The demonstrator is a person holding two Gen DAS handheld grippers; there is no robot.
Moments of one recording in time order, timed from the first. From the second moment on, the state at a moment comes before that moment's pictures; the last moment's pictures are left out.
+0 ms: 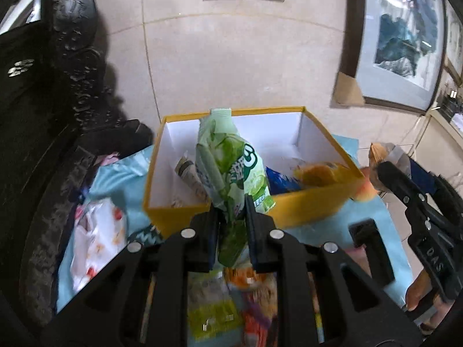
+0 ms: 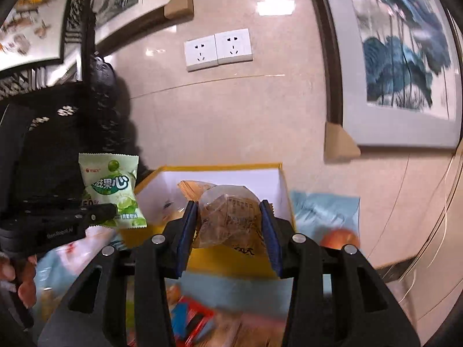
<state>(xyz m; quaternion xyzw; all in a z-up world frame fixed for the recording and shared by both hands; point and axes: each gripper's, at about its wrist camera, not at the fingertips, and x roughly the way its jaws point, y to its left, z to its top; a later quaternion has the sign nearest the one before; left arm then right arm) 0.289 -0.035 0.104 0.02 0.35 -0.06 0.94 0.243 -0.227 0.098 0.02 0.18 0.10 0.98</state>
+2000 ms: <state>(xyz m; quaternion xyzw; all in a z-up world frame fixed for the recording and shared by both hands) 0.175 -0.060 -0.060 0.07 0.48 -0.04 0.88 0.121 -0.275 -0.023 0.18 0.32 0.11 0.92</state>
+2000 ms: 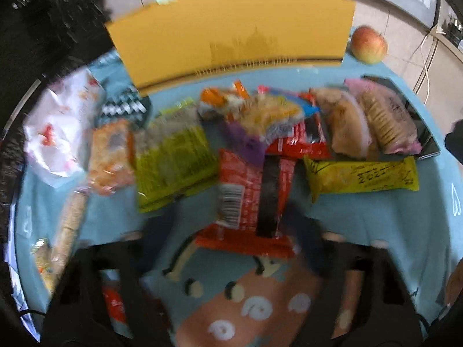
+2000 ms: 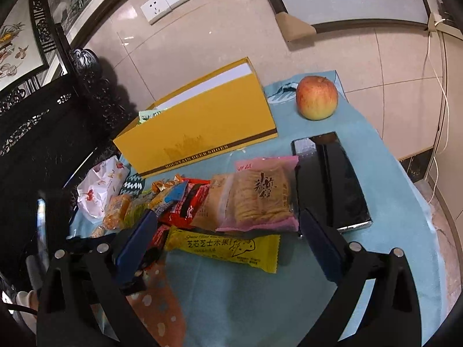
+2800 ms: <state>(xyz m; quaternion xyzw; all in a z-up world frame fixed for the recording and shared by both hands) 0.123 -0.002 -0.037 -0.03 0.45 -0.08 0.89 0.144 -0.187 -0.034 -0.13 0.40 0.21 0.88</state>
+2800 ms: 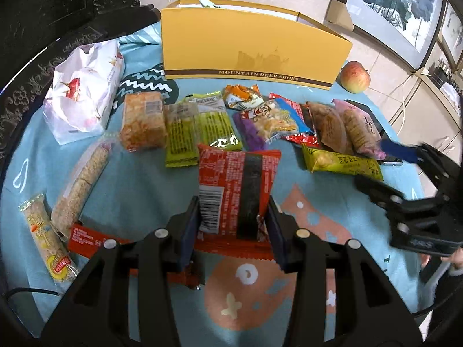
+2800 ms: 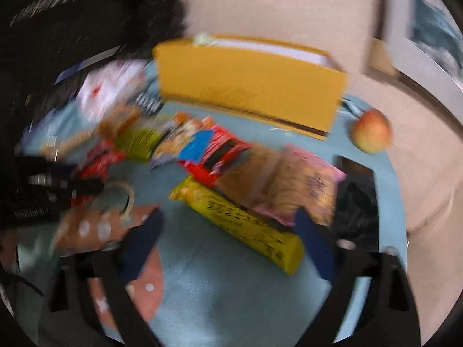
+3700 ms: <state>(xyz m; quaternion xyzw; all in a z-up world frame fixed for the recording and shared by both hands) 0.112 -0.003 -0.027 -0.05 0.45 -0.11 0.88 0.142 -0.199 -0.037 0.00 0.48 0.24 0.85</state>
